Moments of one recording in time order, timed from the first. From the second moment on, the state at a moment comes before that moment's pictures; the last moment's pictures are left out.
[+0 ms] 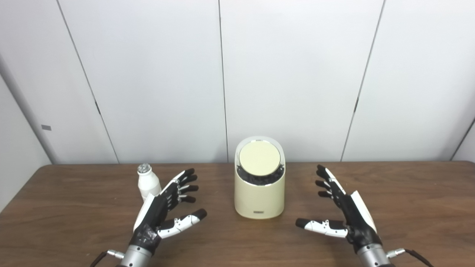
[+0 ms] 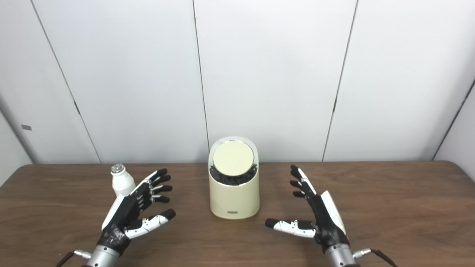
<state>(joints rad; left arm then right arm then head) -0.22 0.19 0.02 0.10 0.02 -0.25 -0.16 -0.22 -0.17 0.05 0.03 -0.32 -0.09 -0.02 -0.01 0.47</state>
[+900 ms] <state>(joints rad) -0.22 0.19 0.02 0.11 0.01 -0.25 -0.17 -0.23 -0.13 0.05 -0.02 -0.30 -0.08 -0.03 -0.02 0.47</state>
